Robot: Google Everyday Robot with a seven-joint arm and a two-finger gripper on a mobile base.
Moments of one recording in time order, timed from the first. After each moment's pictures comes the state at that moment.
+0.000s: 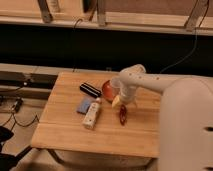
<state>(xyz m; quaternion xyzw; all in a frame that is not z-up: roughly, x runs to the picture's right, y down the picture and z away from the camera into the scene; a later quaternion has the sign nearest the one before) 0.114 0.119 0.869 -0.28 0.23 0.65 0.67</state>
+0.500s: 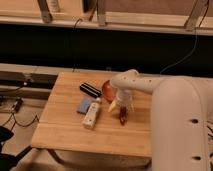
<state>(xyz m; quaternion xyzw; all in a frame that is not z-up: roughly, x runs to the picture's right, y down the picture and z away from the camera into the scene) 0.096 0.147 0.881 -0.30 0.26 0.65 0.65</state>
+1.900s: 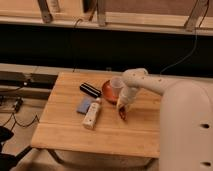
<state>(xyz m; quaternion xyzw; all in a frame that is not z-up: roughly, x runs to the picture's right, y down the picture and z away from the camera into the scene) 0.115 0.121 0.869 -0.32 0.22 0.71 0.59</state>
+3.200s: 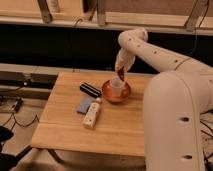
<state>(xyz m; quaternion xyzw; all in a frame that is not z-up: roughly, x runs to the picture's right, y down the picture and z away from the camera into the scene) 0.096 -0.124 0.860 -0.18 0.09 0.71 0.68</state>
